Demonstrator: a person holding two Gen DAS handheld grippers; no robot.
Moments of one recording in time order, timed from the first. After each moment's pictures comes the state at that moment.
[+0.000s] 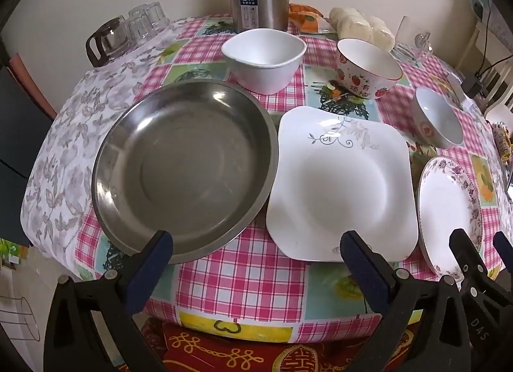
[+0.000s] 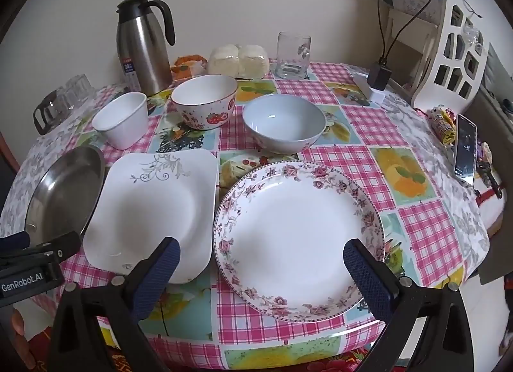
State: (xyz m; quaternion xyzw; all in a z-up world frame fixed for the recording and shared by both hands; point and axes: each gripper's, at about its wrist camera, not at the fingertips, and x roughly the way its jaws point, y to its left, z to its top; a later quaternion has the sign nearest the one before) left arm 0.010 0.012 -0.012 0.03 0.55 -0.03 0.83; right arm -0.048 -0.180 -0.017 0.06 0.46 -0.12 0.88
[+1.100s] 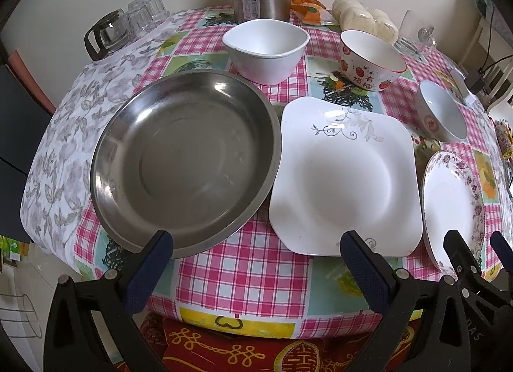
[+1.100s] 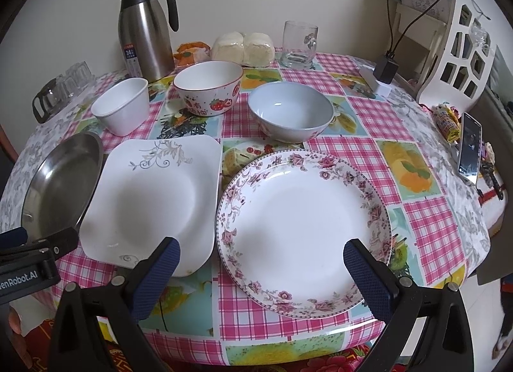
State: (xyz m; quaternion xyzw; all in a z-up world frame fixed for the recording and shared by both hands) left arm 0.012 0.012 -0.019 0.04 0.57 -0.02 0.82; right arm -0.043 -0.175 -0.026 0.05 0.48 -0.11 0.87
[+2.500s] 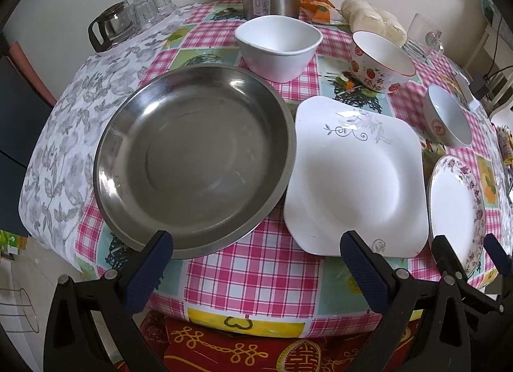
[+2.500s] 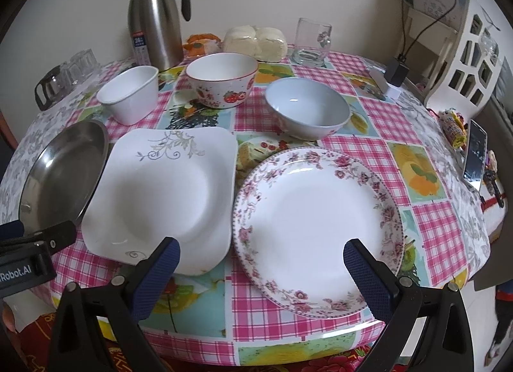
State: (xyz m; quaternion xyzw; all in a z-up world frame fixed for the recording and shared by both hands) left arm 0.015 0.026 -0.022 0.02 0.57 -0.02 0.82; right arm -0.036 -0.154 -0.034 0.03 0.49 -0.10 0.87
